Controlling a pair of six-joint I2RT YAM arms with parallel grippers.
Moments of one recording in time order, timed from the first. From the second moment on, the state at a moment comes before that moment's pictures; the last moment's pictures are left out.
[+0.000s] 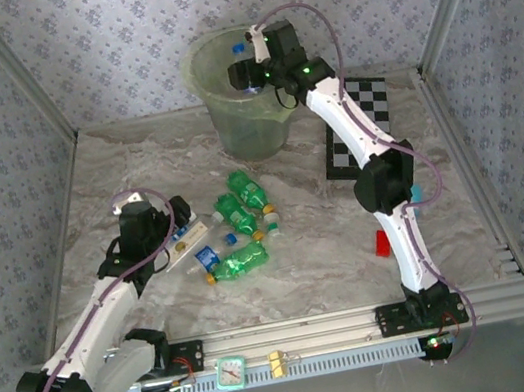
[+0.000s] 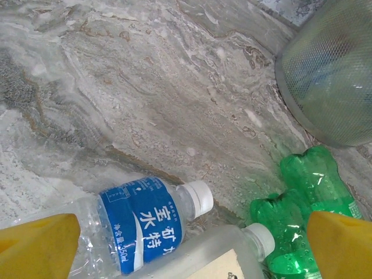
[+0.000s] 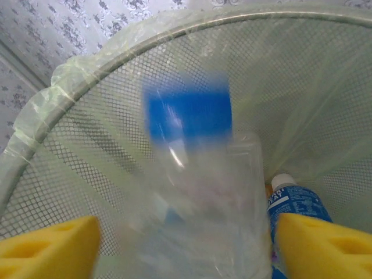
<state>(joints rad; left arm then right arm) -0.30 0.94 0.57 -0.23 -0.16 -0.65 0.42 2.30 2.50 -0.63 -0.16 0.20</state>
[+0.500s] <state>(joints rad) -0.26 0.91 0.57 -0.36 -0.17 -0.63 0.42 2.13 2.42 -0.66 -0.17 0.19</state>
